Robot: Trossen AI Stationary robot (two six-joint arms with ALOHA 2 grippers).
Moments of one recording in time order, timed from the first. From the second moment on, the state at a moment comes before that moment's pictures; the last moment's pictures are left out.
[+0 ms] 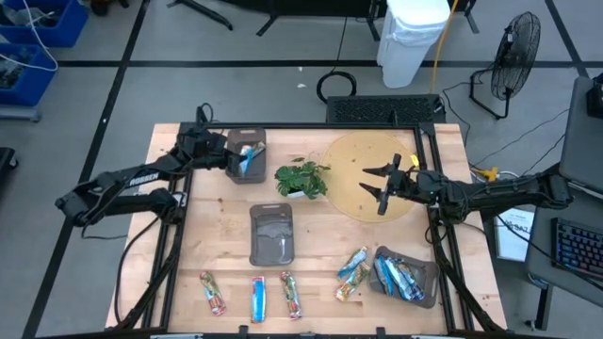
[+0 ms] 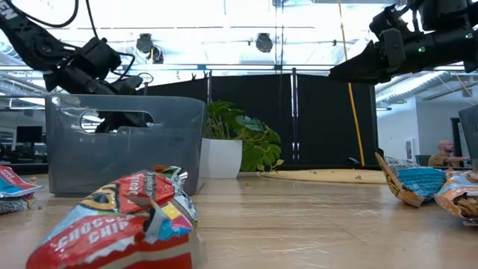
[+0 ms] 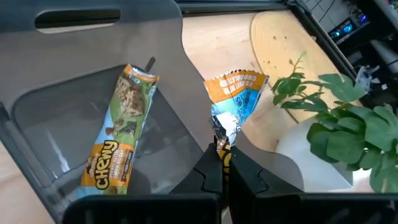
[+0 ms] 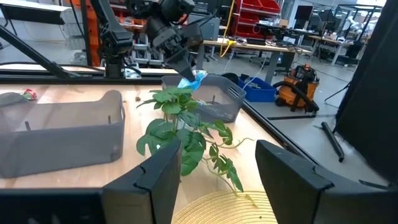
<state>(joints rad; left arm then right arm) 0.85 1.04 0.33 0.13 0.37 -0.44 -0.07 0.70 0.19 0.41 0.28 -0.09</state>
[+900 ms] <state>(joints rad) 0.85 1.04 0.33 0.12 0.37 -0.37 -0.07 0.70 0.19 0.39 0.28 -0.09</state>
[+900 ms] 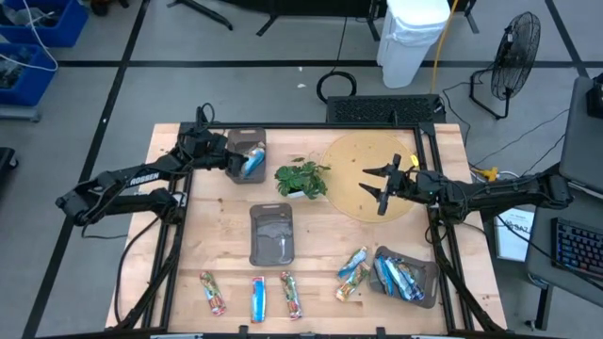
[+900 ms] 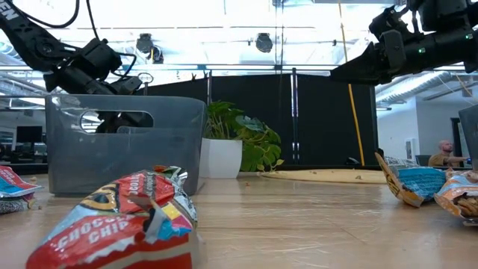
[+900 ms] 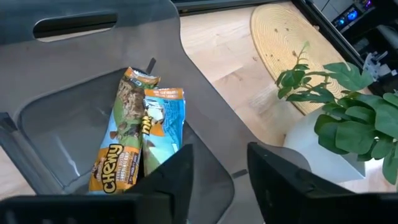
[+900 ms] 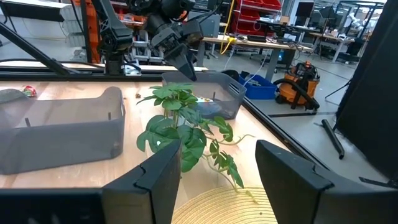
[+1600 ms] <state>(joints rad) 0.63 1.04 0.33 0.67 0.87 -0.26 -0.07 0.70 0.19 0.37 0.18 -0.06</state>
